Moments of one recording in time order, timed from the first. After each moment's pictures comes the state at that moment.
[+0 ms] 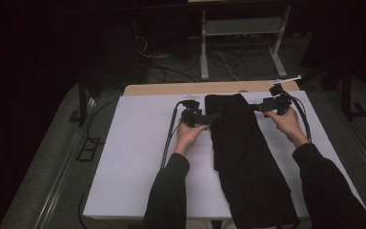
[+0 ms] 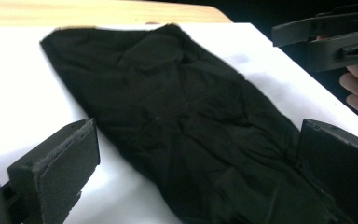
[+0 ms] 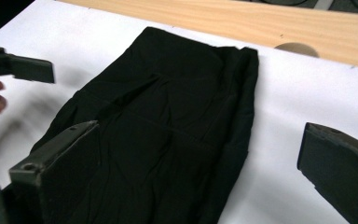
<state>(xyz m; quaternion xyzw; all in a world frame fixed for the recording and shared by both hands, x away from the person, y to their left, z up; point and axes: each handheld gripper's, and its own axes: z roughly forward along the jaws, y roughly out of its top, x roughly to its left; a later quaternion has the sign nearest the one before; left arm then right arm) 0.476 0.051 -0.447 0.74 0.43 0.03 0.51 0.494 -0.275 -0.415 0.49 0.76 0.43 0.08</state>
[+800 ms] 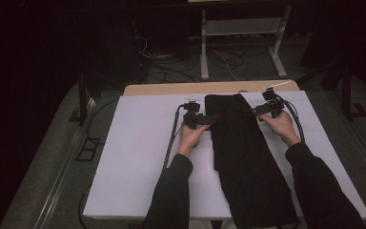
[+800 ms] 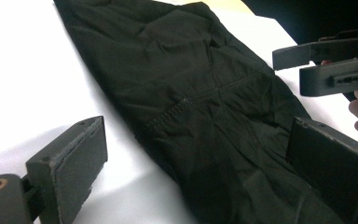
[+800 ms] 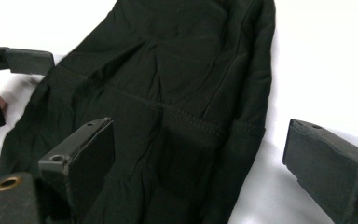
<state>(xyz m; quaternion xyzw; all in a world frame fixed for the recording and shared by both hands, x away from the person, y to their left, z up) 0.482 0.045 -0.463 0.73 0.48 0.01 0.49 0.508 -0.265 -0.443 0.51 0.77 0.39 0.03</state>
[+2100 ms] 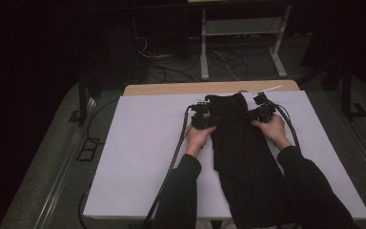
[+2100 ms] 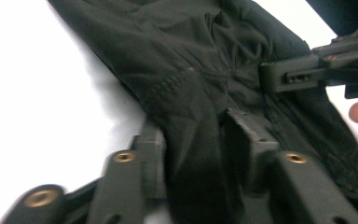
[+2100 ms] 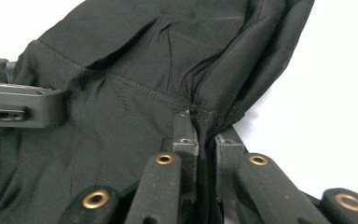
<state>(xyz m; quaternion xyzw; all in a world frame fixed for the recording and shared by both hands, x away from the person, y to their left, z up) 0.476 0.015 -0.462 0.75 0.49 0.04 0.44 0.503 -0.240 -0.456 0.51 0.77 0.38 0.04</state>
